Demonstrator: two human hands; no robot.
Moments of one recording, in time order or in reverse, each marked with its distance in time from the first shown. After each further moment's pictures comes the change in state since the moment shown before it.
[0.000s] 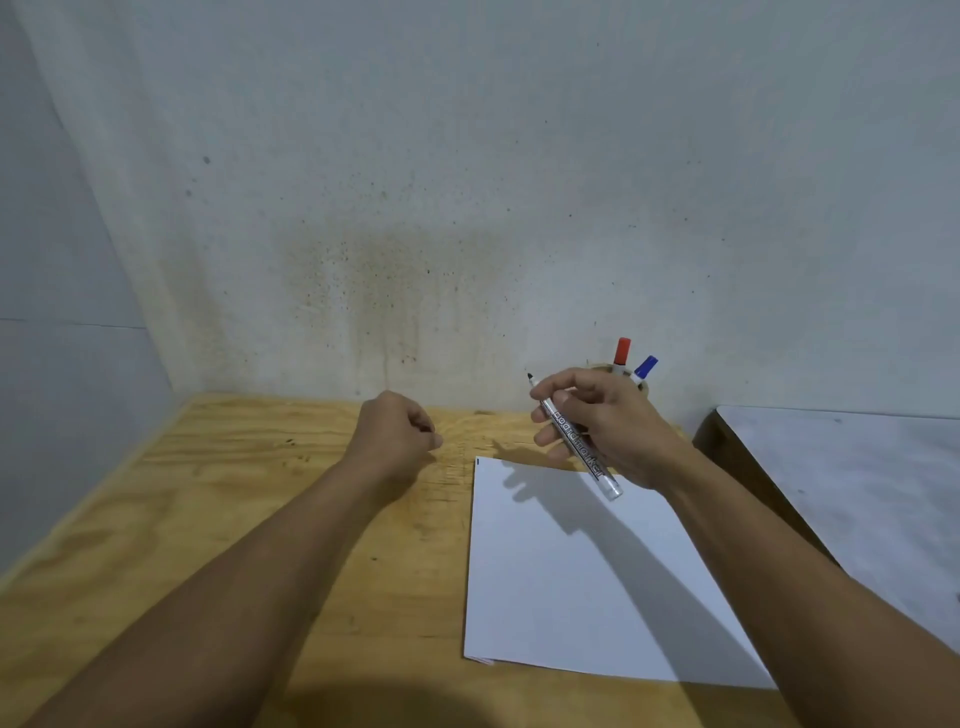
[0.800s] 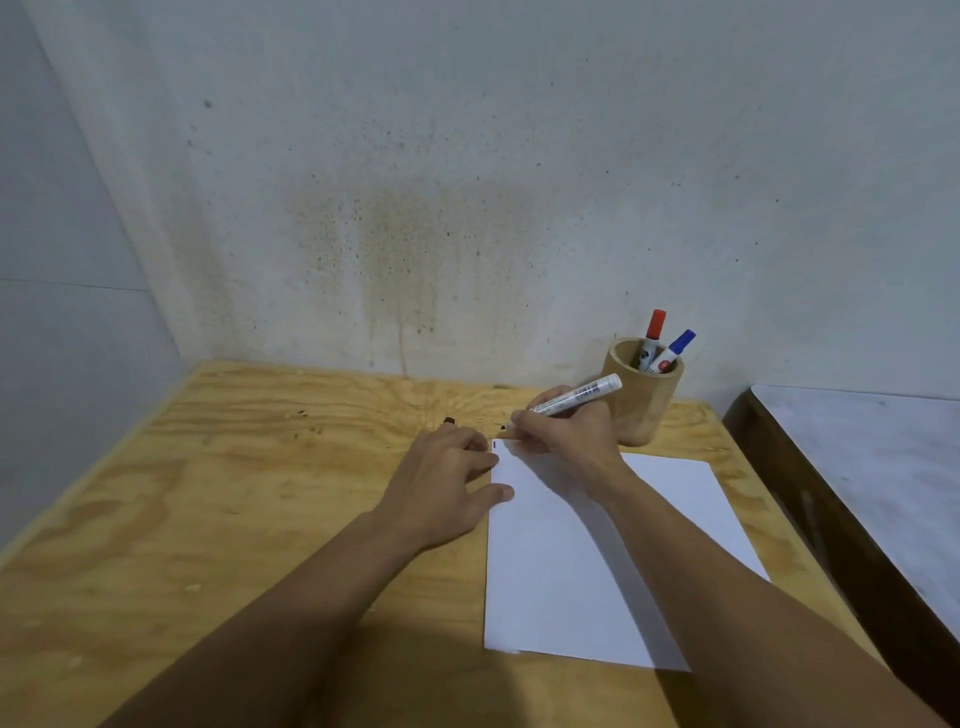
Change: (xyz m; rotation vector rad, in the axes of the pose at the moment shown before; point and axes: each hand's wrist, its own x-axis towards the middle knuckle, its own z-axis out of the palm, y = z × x) left_hand -0.034 -0.043 0.040 0.407 -0.120 0.573; right_hand 0.035 0.070 0.054 0.027 0.322 0.052
